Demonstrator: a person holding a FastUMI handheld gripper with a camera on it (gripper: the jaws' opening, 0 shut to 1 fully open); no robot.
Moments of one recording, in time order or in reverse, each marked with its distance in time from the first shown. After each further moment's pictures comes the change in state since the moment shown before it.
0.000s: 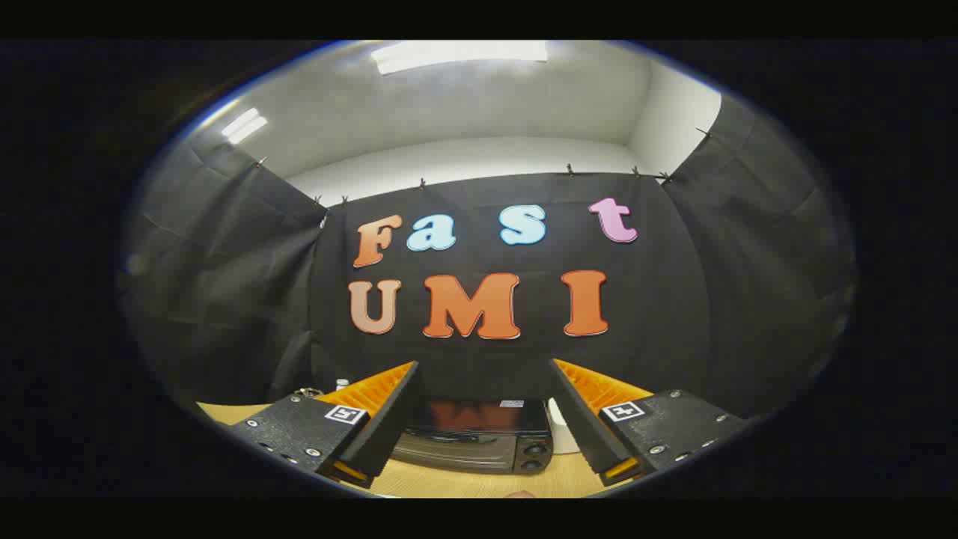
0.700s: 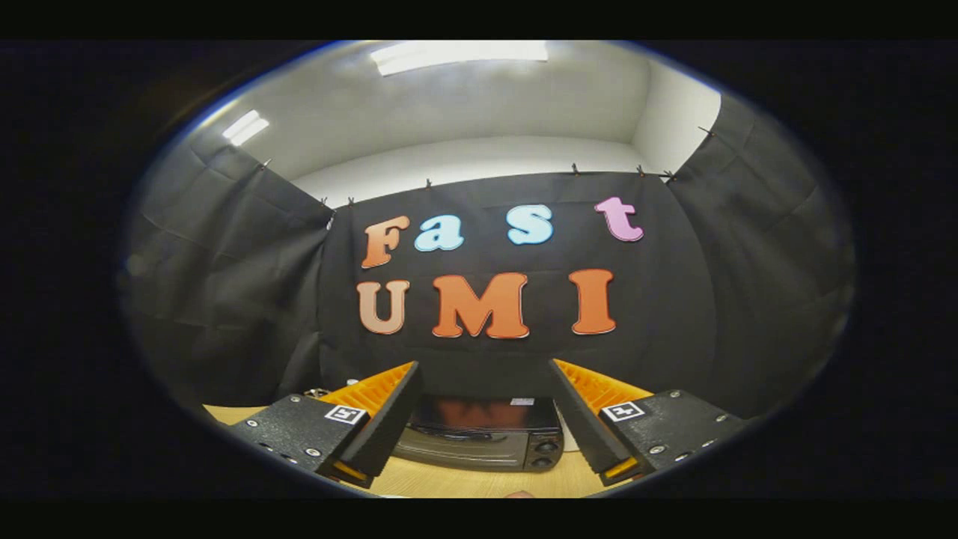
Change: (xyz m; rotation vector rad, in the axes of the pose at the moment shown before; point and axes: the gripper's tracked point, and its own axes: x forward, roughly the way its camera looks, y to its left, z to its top) arm -0.010 0.011 0.000 0.023 0.006 0.029
